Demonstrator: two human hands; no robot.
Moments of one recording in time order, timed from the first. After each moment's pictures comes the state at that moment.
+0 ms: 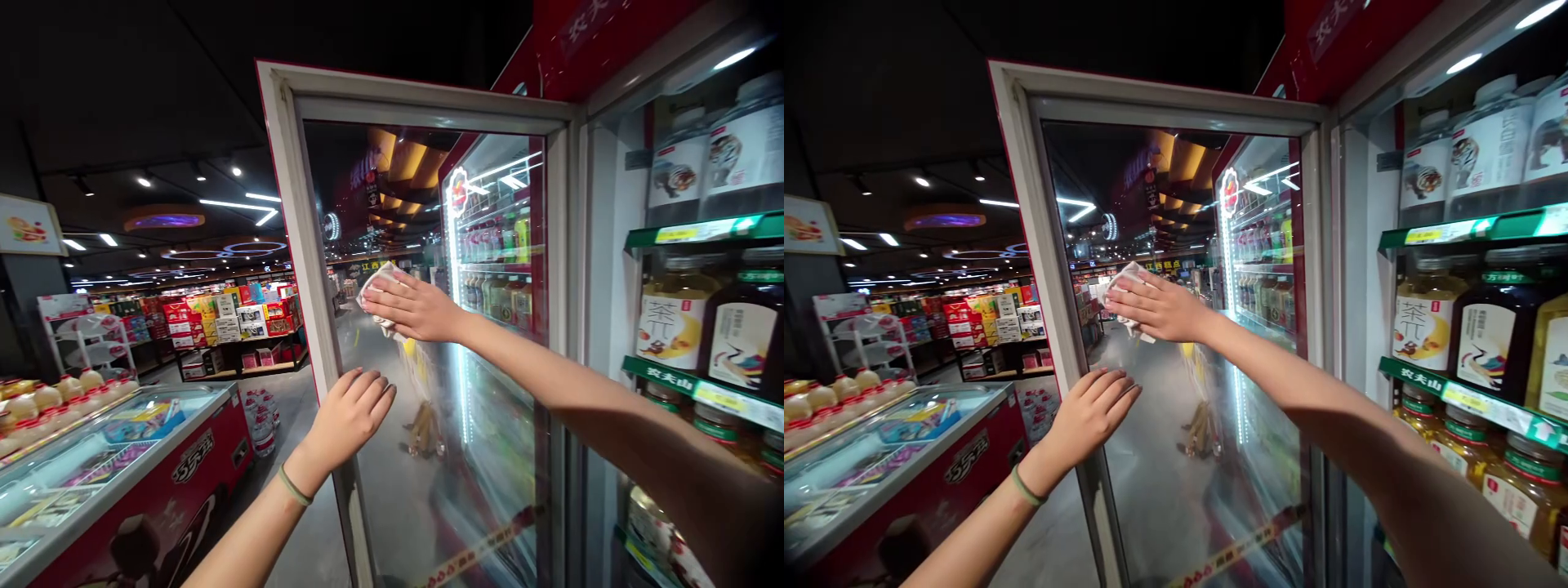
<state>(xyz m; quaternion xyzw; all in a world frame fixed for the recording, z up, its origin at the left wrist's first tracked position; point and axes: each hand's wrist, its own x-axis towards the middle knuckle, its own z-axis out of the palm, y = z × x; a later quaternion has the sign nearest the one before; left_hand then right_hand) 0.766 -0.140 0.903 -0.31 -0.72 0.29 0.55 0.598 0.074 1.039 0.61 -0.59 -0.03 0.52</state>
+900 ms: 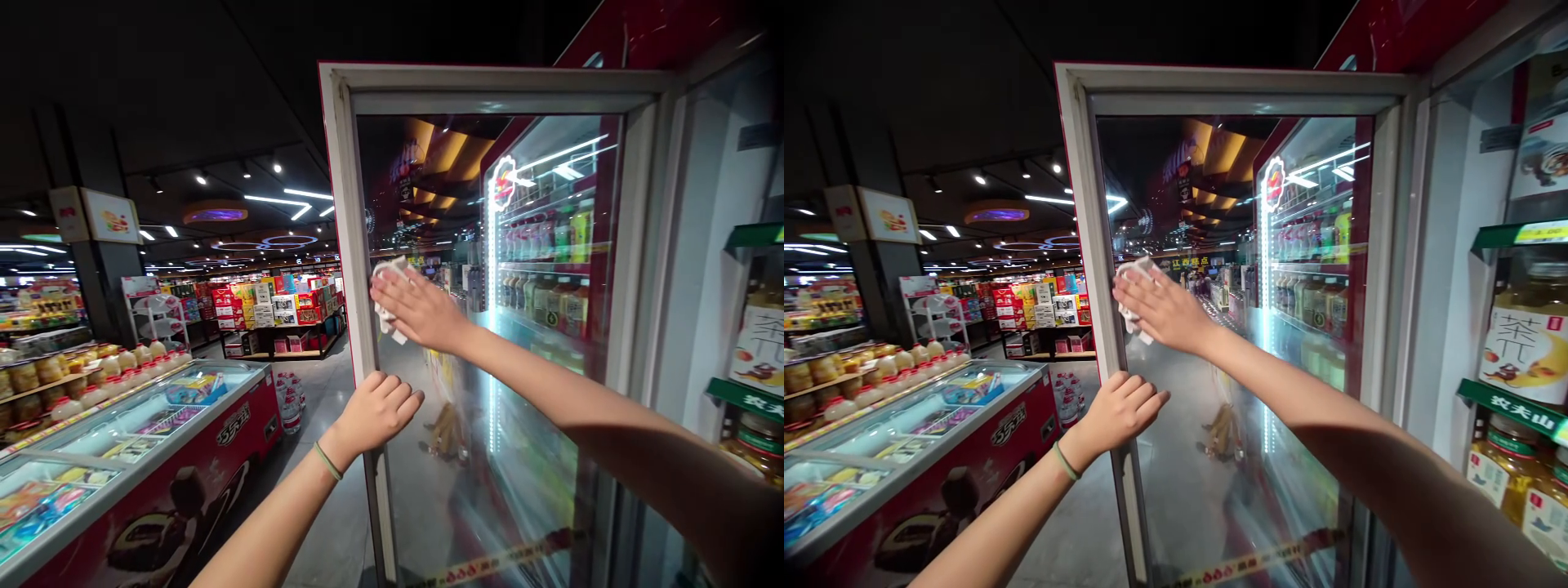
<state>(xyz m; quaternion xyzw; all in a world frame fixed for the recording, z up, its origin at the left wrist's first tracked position) 0.765 -0.158 0.886 -0.30 -0.75 0.31 0.50 0.630 0.017 1.018 0.59 -0.57 0.06 0.56</state>
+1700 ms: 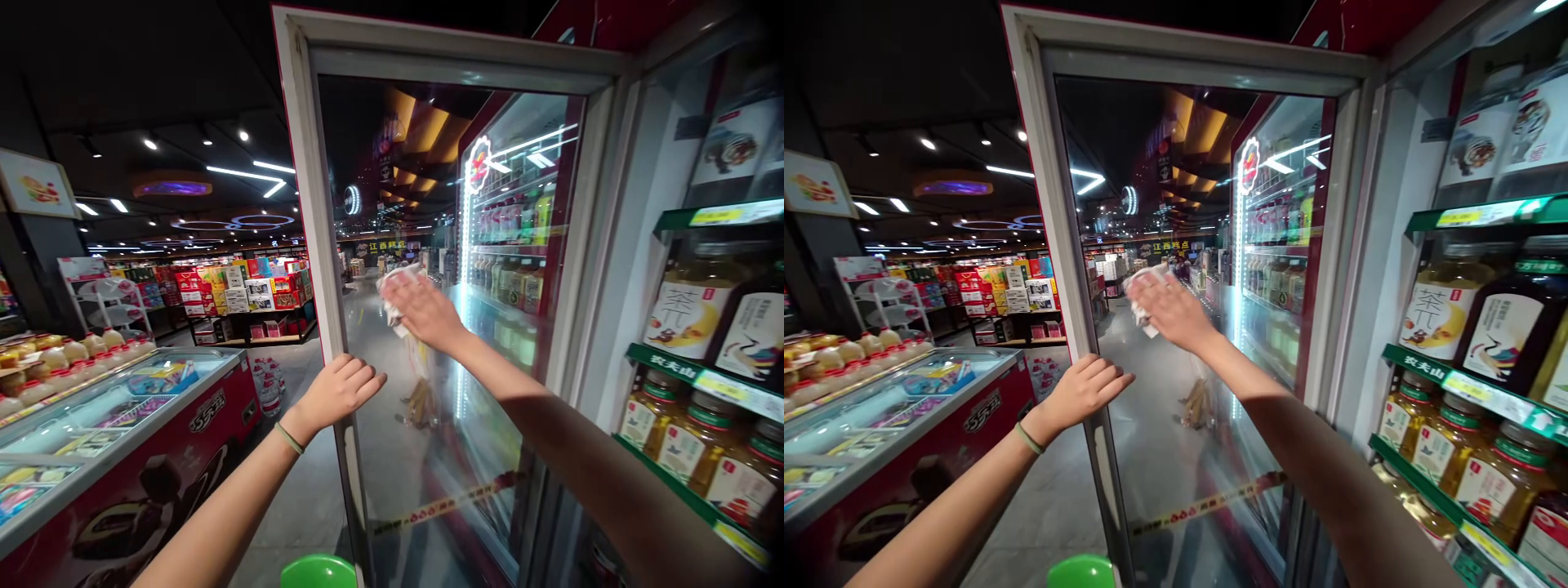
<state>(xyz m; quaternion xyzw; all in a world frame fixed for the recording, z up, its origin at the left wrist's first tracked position) 0.767 -0.169 0.880 -0.34 -0.73 0.32 0.50 0.609 0.035 0.941 0.52 -0.62 0.06 0.59</state>
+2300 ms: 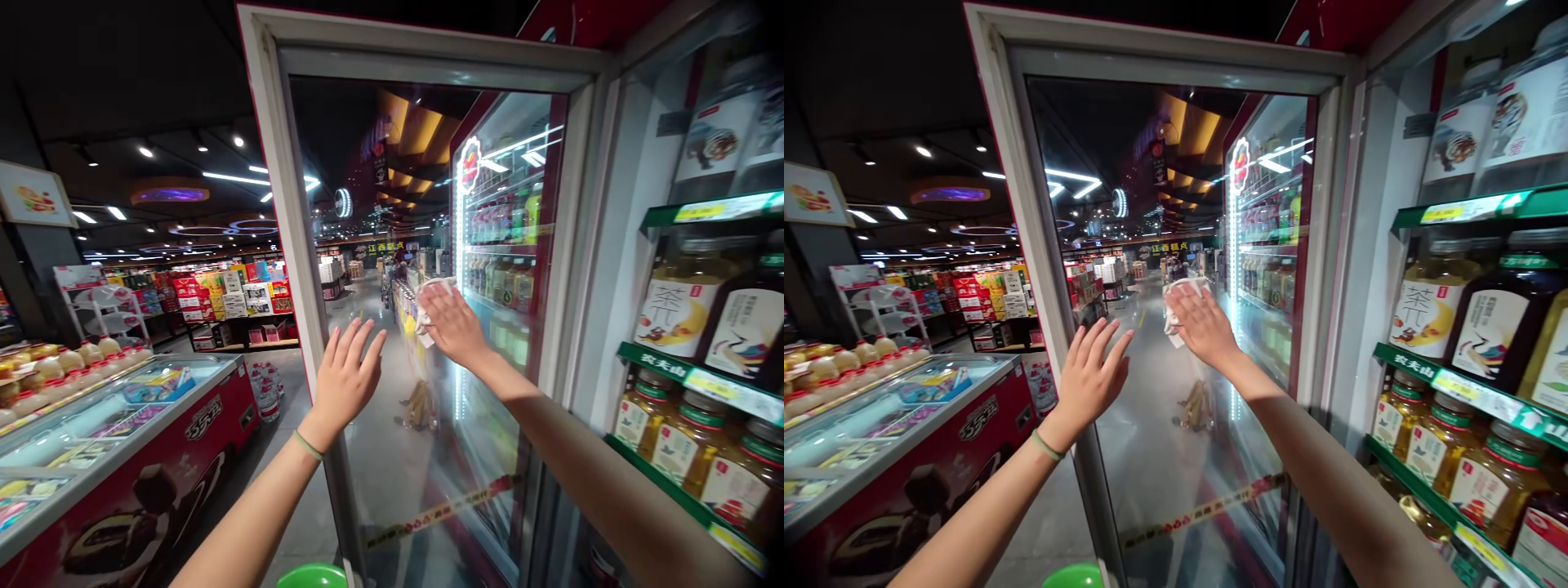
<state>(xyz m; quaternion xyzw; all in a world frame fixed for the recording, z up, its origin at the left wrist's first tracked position) 0.742 -0.113 0.881 -0.15 -0.75 0.21 0.61 0.562 0.102 0.905 0.43 -0.67 0.13 0.59</state>
